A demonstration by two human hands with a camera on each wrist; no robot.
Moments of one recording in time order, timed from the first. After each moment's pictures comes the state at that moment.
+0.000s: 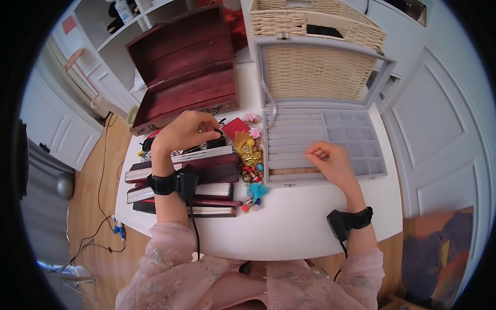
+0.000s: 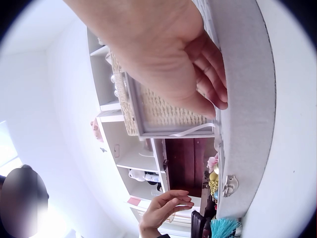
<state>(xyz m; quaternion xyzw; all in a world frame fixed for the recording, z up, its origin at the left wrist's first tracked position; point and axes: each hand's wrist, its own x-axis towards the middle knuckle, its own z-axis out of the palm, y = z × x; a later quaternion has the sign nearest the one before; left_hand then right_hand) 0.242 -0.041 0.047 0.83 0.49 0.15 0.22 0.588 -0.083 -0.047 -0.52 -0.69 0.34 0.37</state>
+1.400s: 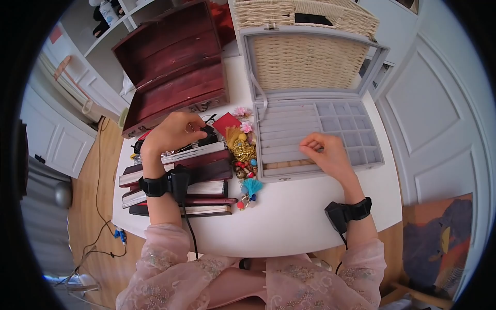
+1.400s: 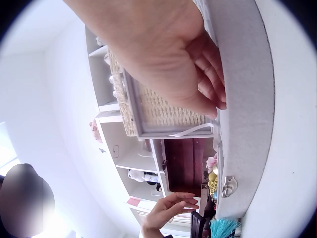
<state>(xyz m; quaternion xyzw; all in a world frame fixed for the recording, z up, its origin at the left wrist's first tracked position) 0.239 -0.041 0.041 0.81 0.54 0.12 0.20 0.586 -0.084 -0.042 -0.54 -0.69 0.33 0.36</state>
